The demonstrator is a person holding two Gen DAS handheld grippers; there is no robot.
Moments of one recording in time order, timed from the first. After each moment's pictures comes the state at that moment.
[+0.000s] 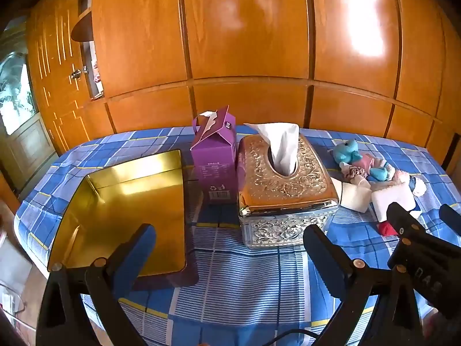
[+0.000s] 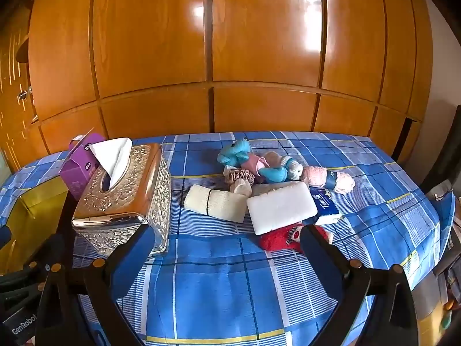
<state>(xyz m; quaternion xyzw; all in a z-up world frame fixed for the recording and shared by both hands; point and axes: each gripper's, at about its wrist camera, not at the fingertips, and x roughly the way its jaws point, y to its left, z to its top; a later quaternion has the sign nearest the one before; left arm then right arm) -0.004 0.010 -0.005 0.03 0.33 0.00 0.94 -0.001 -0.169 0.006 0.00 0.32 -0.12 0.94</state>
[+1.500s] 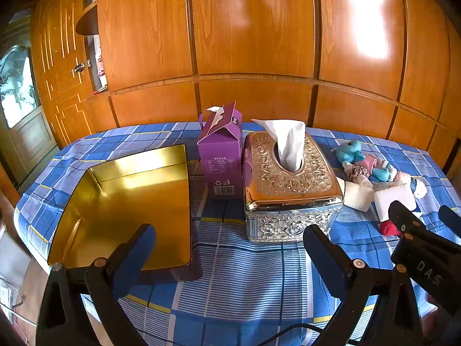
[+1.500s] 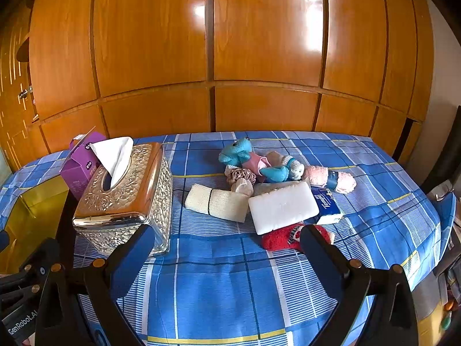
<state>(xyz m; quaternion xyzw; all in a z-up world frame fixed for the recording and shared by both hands) -0.005 0.019 -0.006 0.02 0.34 0.00 0.94 0.000 -0.169 0.006 0.00 0.33 -0.12 0.94</state>
